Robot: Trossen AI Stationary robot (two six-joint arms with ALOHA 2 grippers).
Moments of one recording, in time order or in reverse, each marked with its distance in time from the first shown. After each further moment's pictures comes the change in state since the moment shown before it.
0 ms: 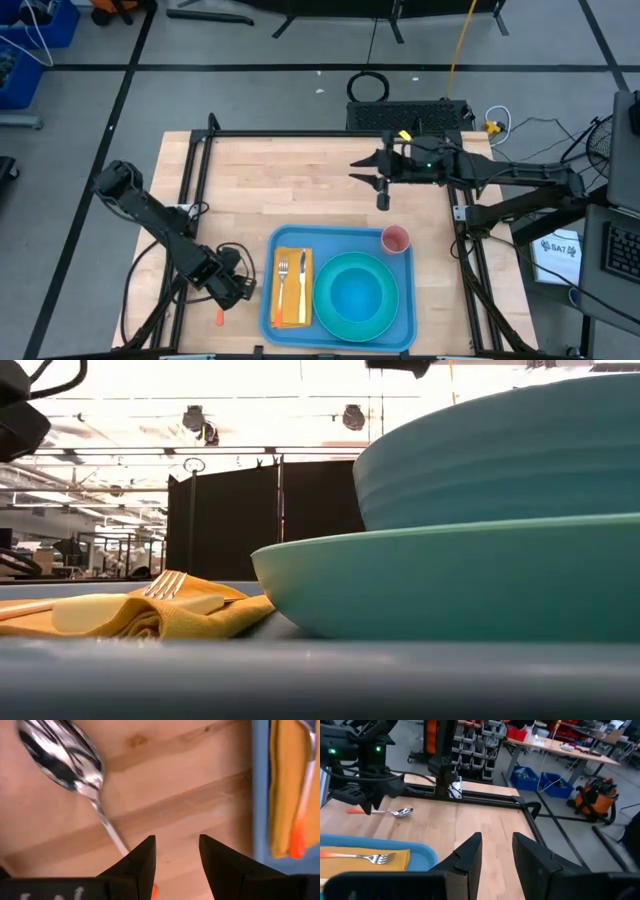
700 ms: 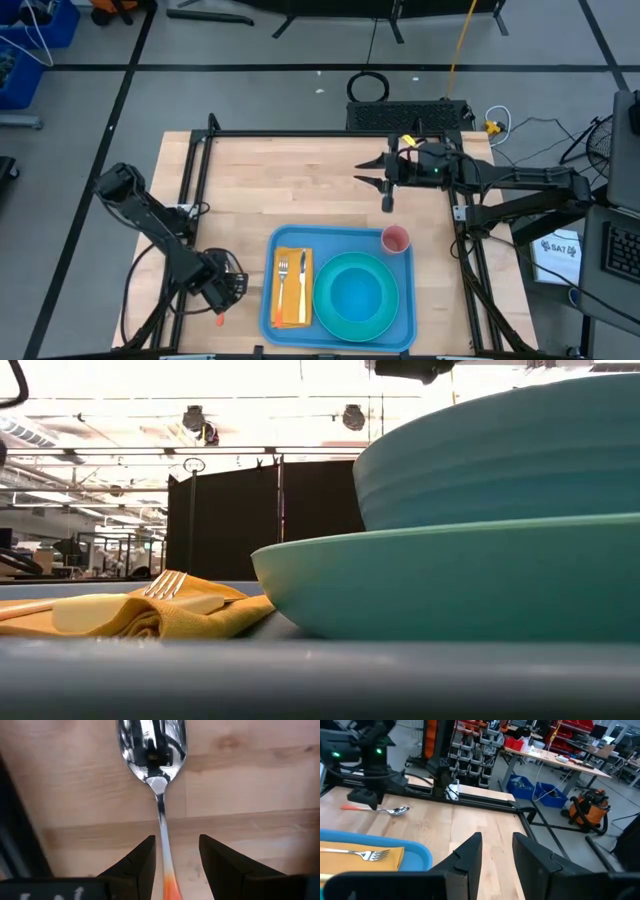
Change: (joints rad) left arm -0.071 0.036 -0.044 -0.070 0.039 -0.306; right arm -0.004 -0.077 -0.145 0.124 -0.002 -0.049
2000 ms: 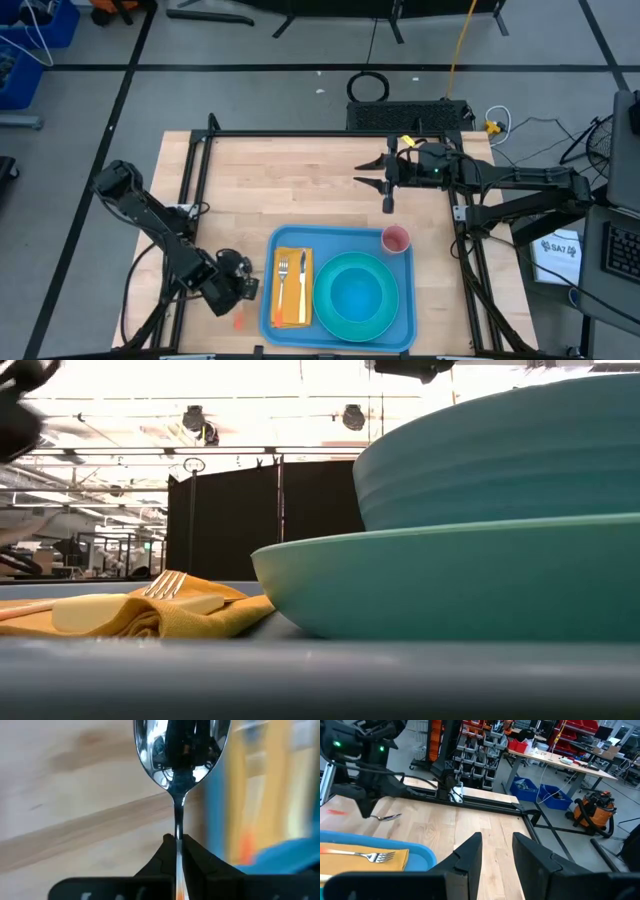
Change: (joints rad) left arm 0.027 -0.042 -0.023 0.278 -0.209 0.168; right arm -0.001 0.000 0.000 0.006 -0.024 0.008
